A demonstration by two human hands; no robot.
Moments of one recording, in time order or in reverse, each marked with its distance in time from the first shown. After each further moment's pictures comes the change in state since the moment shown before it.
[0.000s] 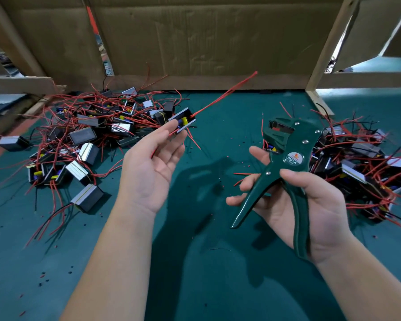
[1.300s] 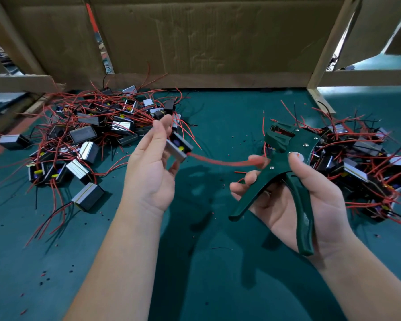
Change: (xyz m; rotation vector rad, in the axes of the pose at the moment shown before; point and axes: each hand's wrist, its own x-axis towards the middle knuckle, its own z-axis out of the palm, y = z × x) left_hand -0.001 -0.009 0.002 0.168 0.080 0.020; right_hand 0.000 0.001 0.005 0.066 0.063 0.059
